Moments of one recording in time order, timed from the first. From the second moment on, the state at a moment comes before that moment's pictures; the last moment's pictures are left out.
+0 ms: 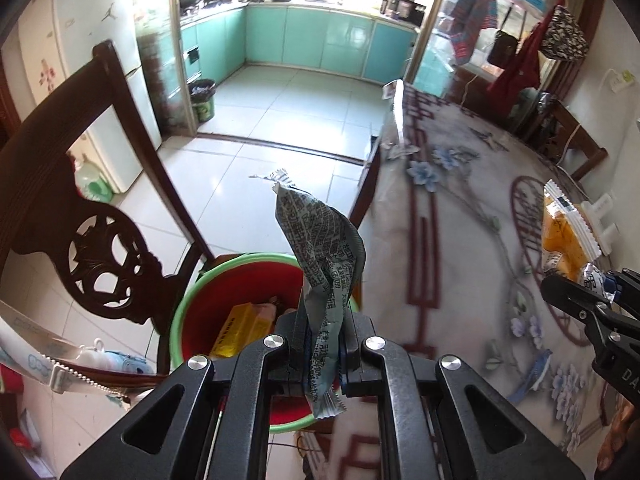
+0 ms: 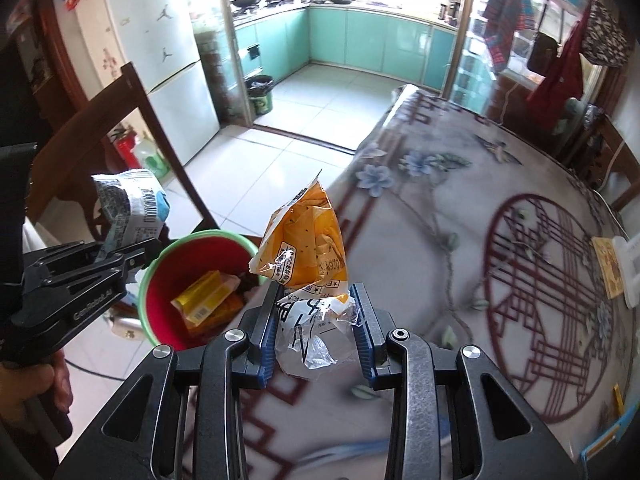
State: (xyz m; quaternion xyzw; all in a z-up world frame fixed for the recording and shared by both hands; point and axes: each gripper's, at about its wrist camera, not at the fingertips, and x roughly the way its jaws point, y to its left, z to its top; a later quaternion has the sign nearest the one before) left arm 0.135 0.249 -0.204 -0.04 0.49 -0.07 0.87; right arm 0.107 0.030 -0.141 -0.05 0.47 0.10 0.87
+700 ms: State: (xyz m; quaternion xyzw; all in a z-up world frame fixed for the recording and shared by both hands) left arm 0.162 0.303 -0.264 -0.05 0.55 -0.05 0.83; right arm 0.123 0.097 -0.176 -0.06 0.52 0.15 0.84
